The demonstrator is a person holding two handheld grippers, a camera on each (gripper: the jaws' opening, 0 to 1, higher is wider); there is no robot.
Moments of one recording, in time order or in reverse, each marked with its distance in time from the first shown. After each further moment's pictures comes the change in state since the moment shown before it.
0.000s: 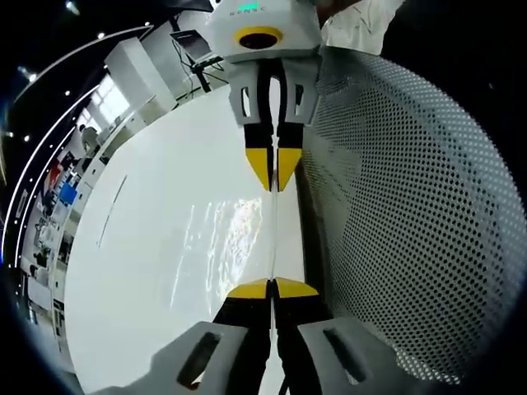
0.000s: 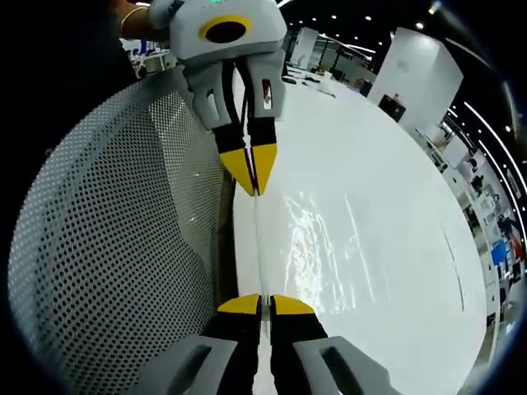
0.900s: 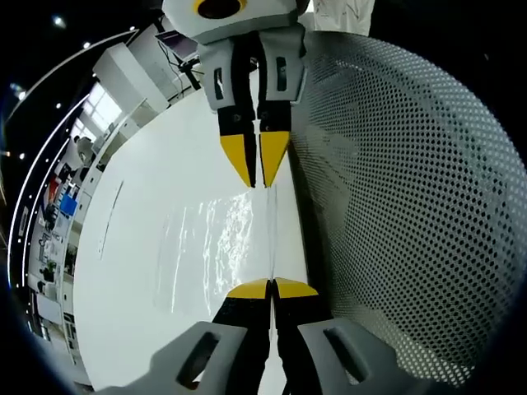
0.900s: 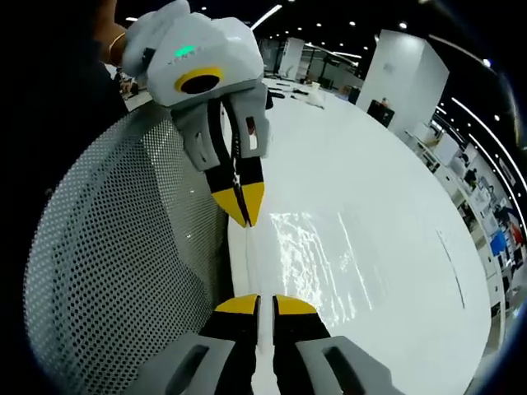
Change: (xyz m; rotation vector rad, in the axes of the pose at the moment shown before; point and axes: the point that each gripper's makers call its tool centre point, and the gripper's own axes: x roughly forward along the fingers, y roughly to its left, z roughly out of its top) left arm 0.004 -0.003 -0.003 0.077 0.033 0.001; right arm -0.004 -0.005 0.030 0.063 -0.100 -0.022
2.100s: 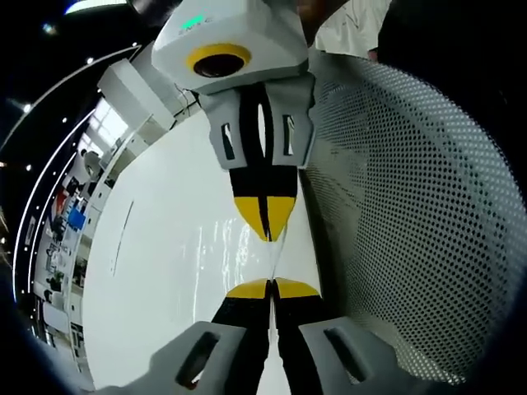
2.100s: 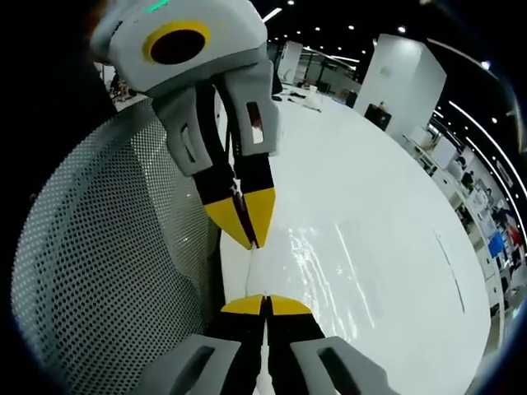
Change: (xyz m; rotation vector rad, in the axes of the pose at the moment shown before) left arm -0.002 0.015 0.031 0.014 -0.063 0.051; right arm 0.011 -0.007 0.003 -0.007 -0.008 -0.021
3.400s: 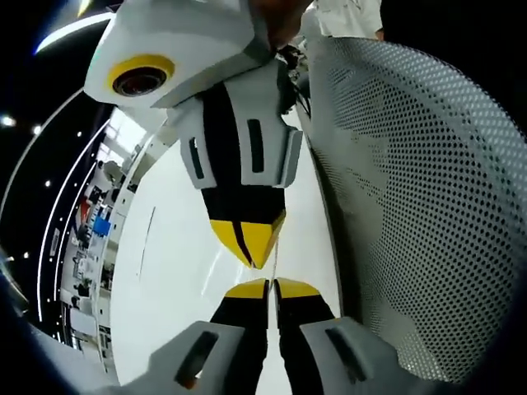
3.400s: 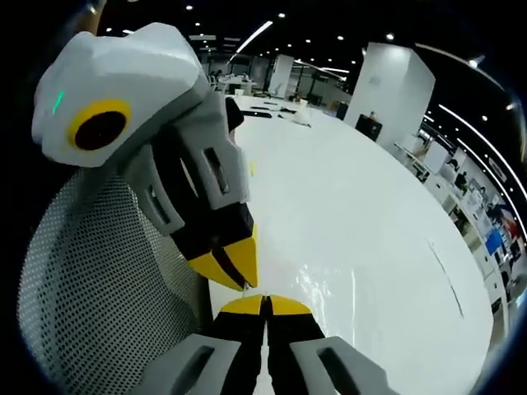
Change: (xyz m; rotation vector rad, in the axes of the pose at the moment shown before) left arm 0.006 0.008 0.008 0.085 0.030 0.146; right arm -0.003 -0.021 0.025 0.049 -0.092 -0.049
